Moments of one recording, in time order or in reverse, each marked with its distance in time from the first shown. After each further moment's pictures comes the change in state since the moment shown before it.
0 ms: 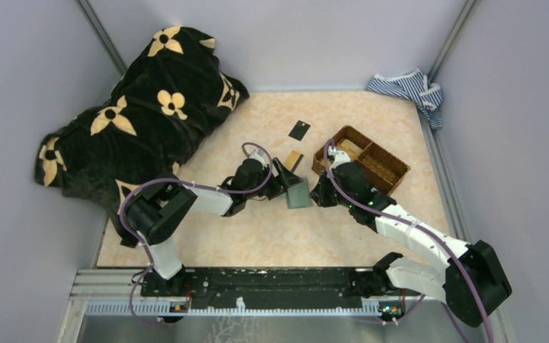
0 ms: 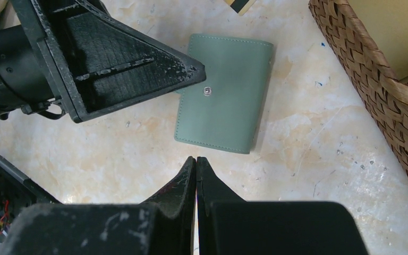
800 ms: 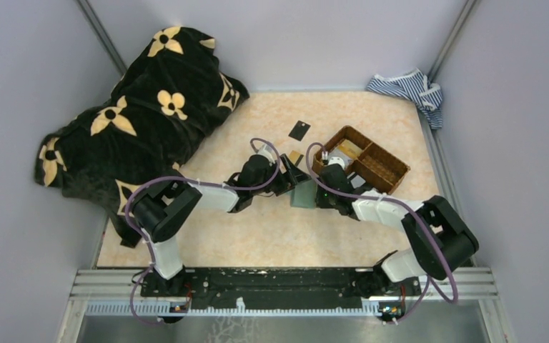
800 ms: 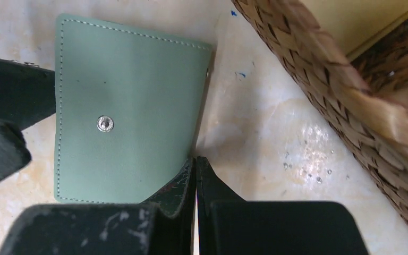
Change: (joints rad) left arm -0.028 0.049 0.094 0.000 0.036 0.005; right arm -0.004 0.347 0.011 0.080 0.213 0.030
